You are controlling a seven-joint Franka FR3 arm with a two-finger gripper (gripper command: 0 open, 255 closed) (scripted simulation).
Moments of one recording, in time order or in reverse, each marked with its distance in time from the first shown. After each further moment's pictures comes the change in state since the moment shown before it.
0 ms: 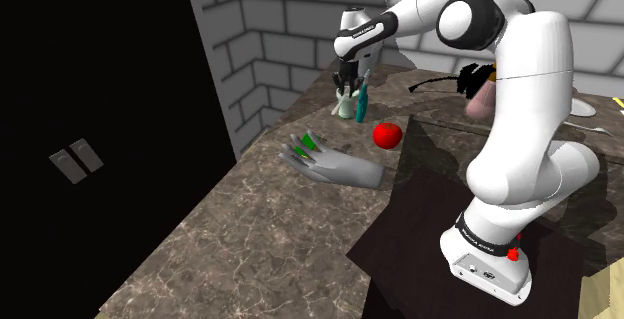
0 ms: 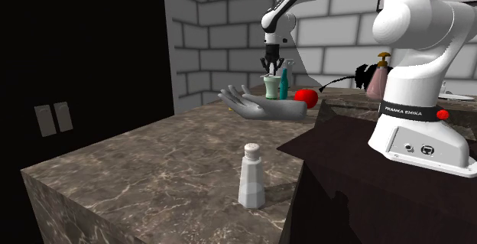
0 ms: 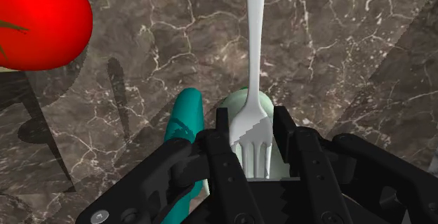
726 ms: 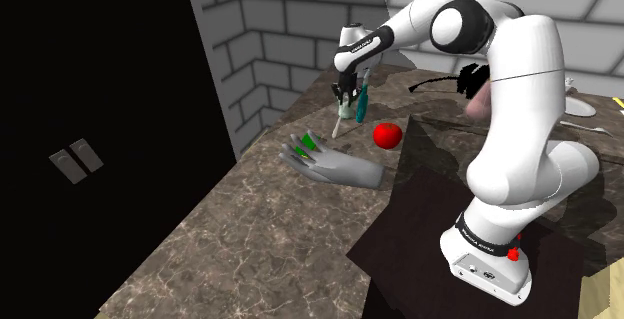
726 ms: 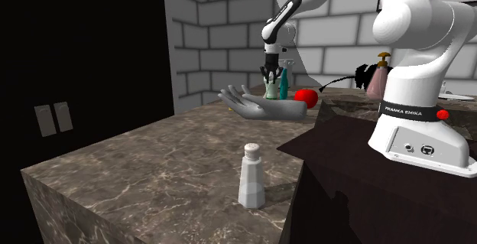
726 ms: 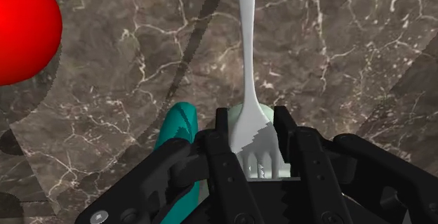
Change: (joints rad) arm 0.007 0.065 -0.014 -0.034 -0.025 0.111 0.018
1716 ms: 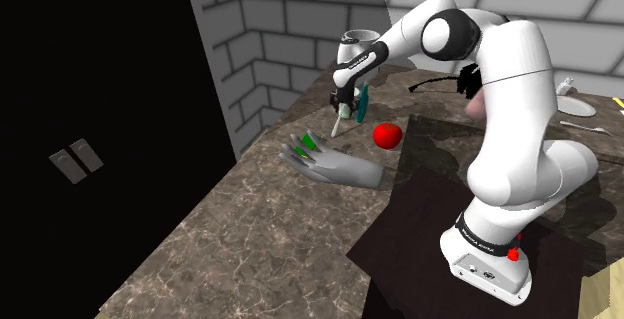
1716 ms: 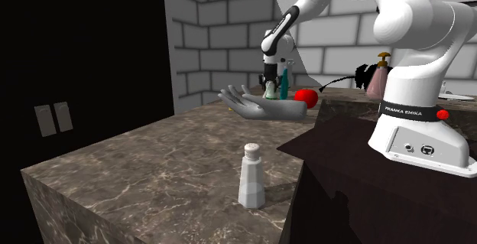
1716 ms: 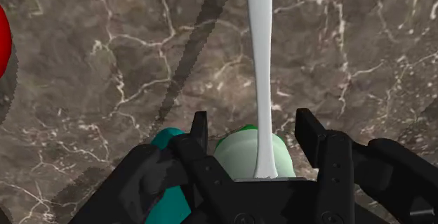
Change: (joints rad) arm 0.026 0.085 -0.027 -0.013 -0.040 0.110 0.036
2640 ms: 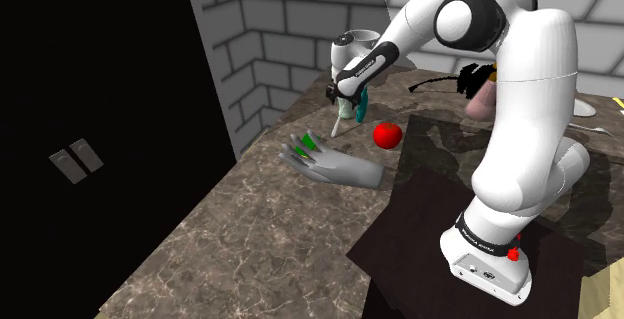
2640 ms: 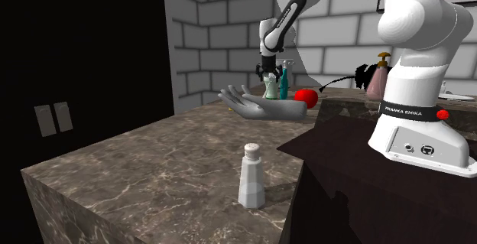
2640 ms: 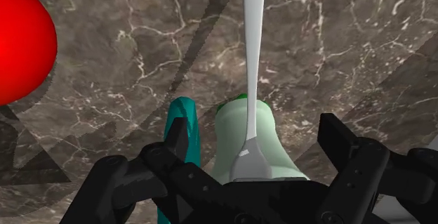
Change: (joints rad) arm 0.161 -0.225 -0.117 -0.254 -0.246 0.149 0.281
